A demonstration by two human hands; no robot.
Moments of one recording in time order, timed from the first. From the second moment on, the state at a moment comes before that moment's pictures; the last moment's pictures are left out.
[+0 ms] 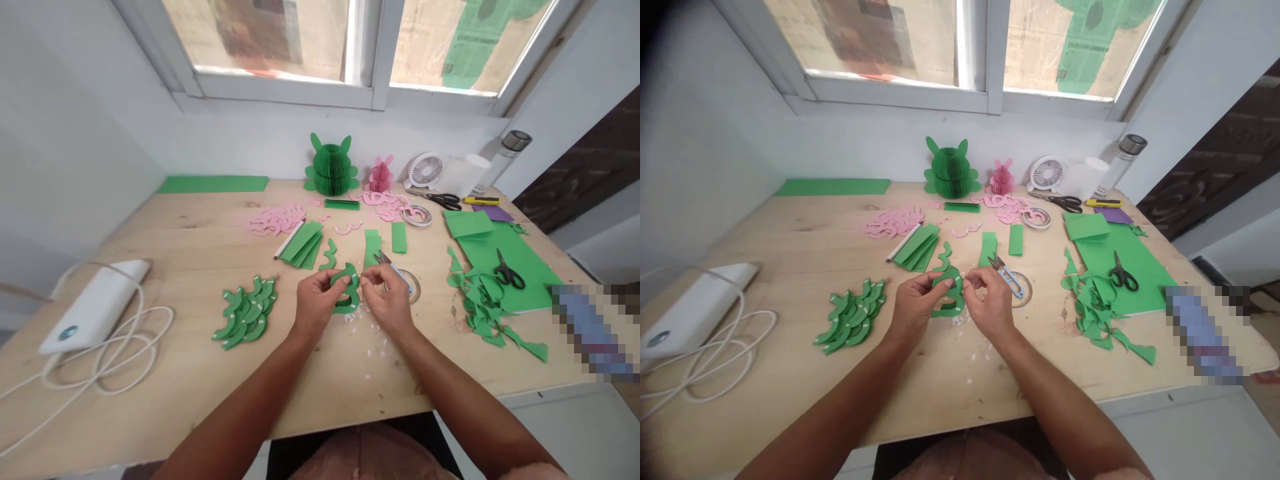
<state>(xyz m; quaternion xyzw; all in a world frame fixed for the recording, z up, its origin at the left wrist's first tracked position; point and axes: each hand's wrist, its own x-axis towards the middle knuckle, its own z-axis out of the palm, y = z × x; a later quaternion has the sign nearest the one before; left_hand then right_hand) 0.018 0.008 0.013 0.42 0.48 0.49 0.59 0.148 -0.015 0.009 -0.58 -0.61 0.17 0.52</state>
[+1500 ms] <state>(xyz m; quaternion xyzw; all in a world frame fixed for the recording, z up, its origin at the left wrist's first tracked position) 0.015 0.004 0.005 0.57 0.49 0.48 0.44 0.142 -0.019 0.008 -0.58 -0.67 0.03 0.46</state>
